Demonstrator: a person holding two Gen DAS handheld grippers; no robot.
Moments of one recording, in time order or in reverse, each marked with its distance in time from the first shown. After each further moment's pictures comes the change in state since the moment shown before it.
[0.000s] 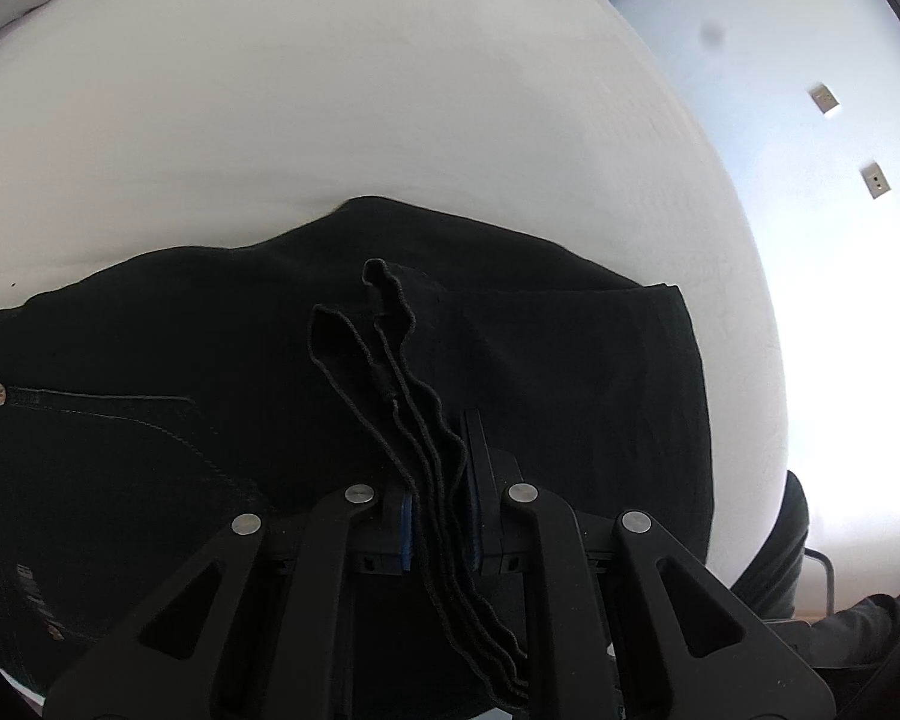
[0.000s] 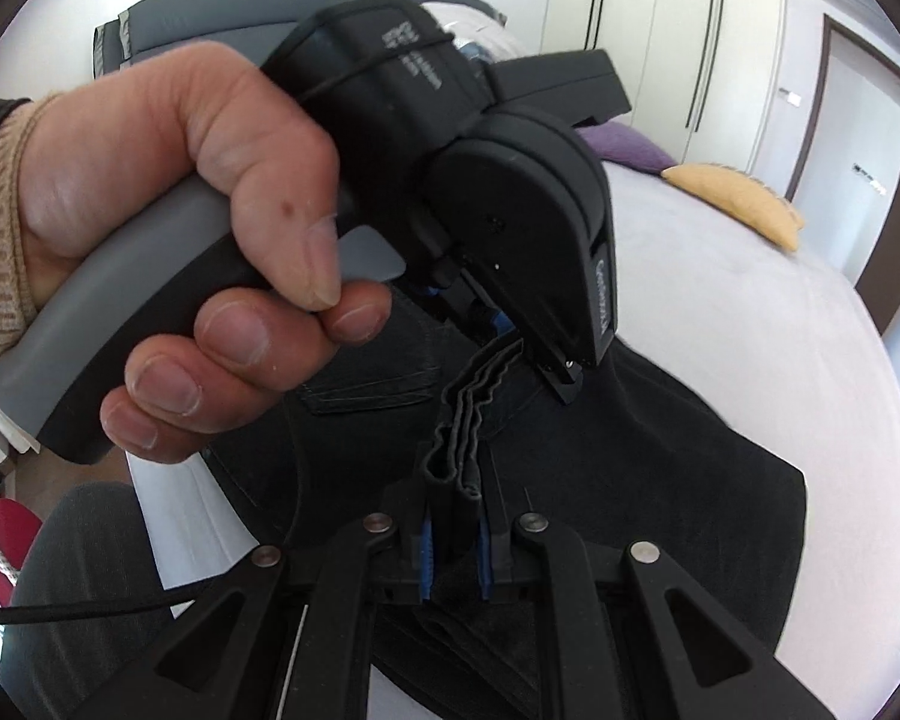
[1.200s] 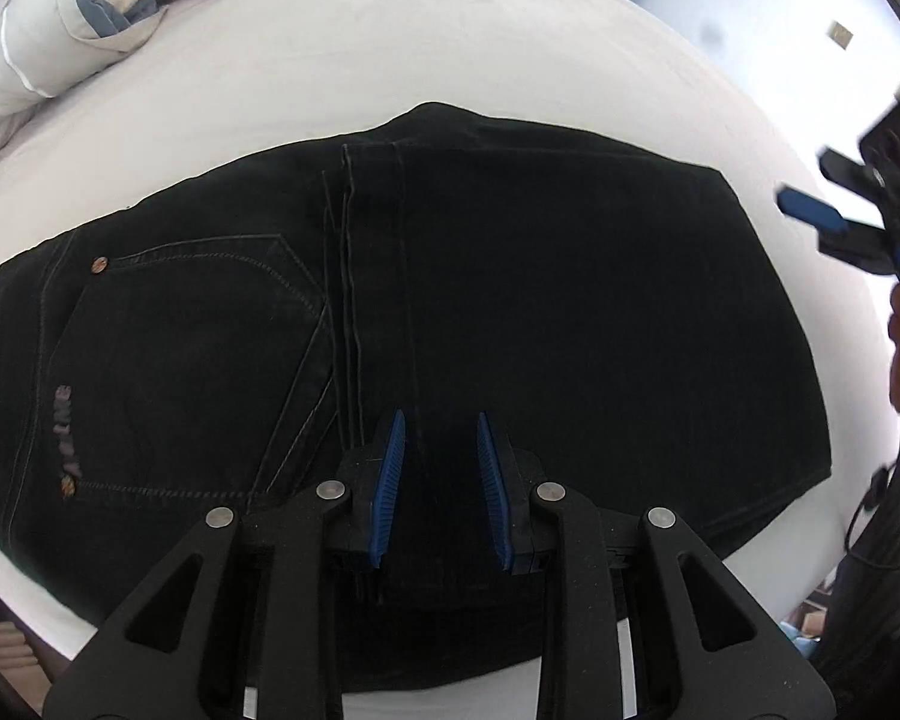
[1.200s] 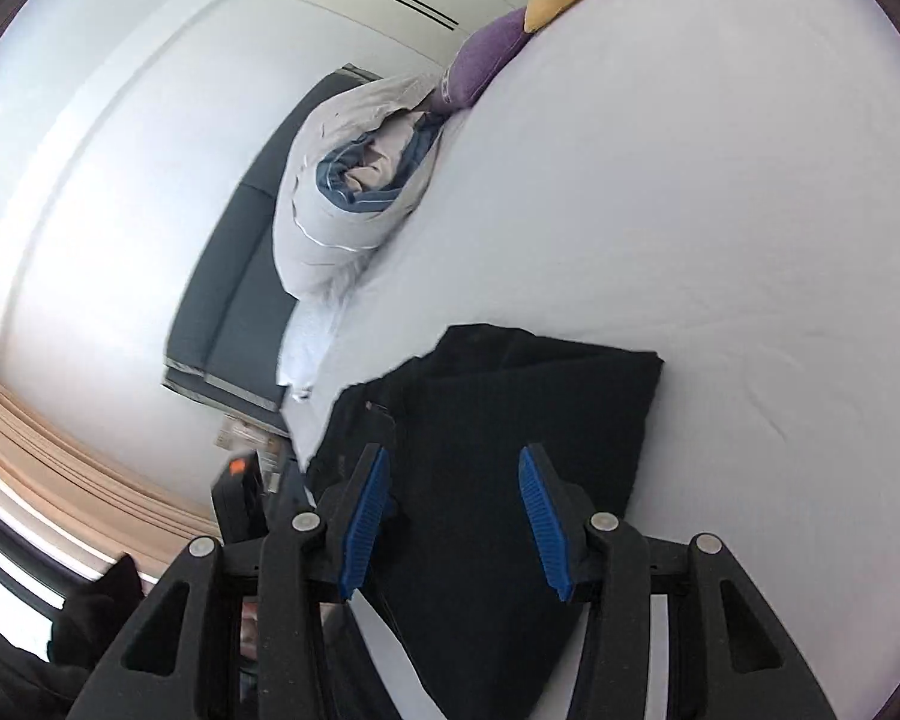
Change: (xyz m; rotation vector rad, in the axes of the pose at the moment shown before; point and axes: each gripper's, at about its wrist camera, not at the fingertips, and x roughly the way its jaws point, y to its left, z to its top) left arm 0.017 0.010 -0.113 0.133 -0.153 0.281; right arm -0.021 -0.274 -0.068 0.864 -0.031 0.664
